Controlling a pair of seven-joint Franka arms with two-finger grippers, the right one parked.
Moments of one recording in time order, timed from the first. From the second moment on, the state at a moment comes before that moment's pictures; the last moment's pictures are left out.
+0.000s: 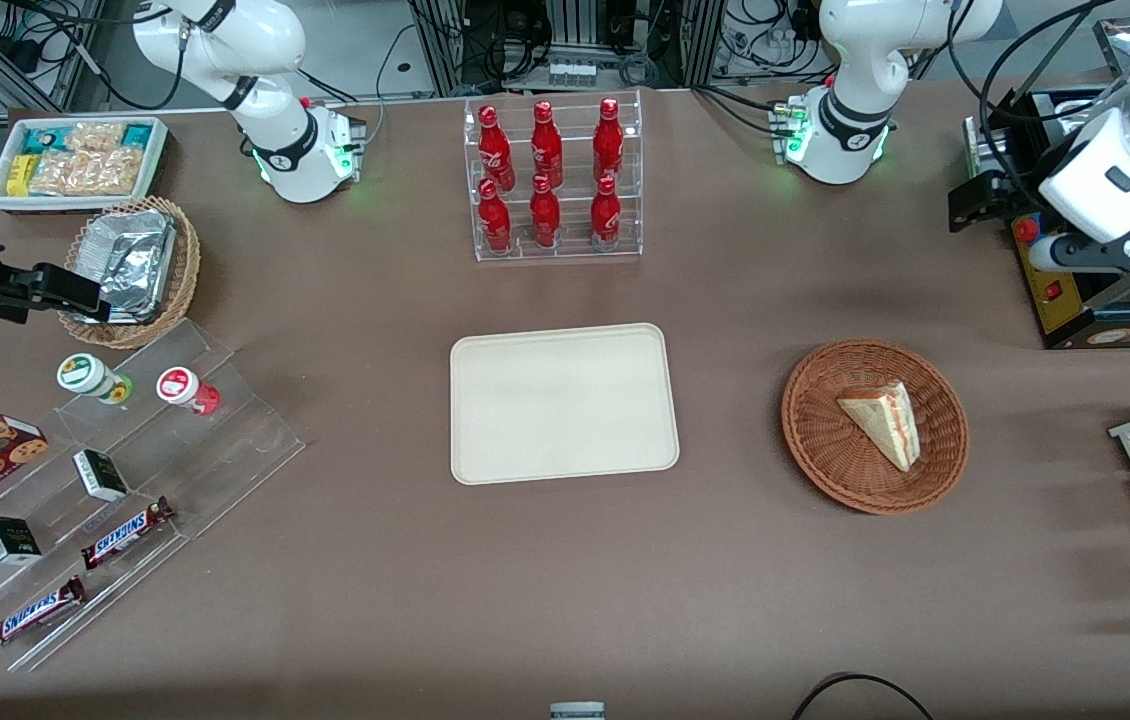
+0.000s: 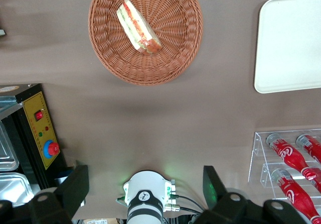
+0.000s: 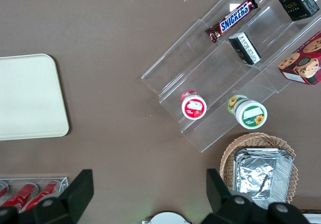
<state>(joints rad) -0.02 -0.02 -0.11 -1.53 -0.02 1.26 -0.08</state>
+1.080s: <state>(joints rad) 0.01 0.00 -0.09 -1.92 -0.01 1.74 -0.08</state>
